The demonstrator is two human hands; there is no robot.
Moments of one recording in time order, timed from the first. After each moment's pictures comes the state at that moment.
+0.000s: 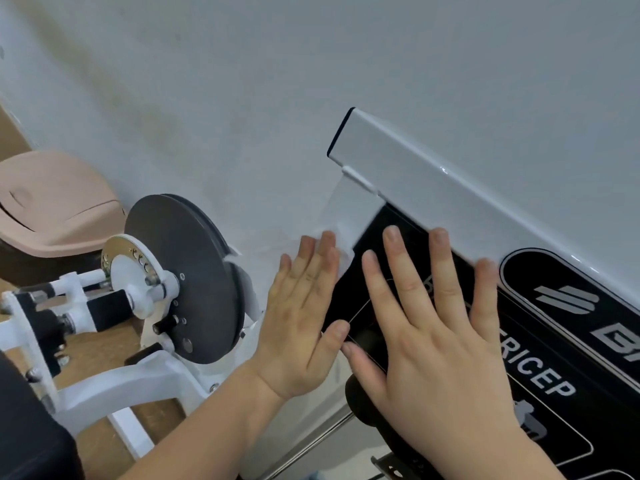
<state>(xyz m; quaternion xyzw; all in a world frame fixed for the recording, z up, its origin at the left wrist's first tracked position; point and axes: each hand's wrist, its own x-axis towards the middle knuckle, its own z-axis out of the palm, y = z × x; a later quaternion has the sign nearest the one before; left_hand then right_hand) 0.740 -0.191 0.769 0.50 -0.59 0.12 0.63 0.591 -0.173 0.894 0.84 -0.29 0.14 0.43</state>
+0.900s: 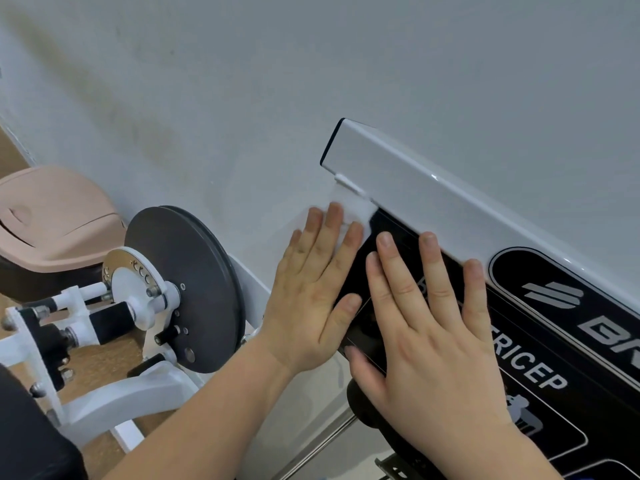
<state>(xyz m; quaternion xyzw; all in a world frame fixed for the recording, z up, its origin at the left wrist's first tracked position) 0.756 -0.202 0.803 0.48 -0.61 0.15 0.61 0.591 -0.172 0.894 0.84 -0.29 0.15 0.43</state>
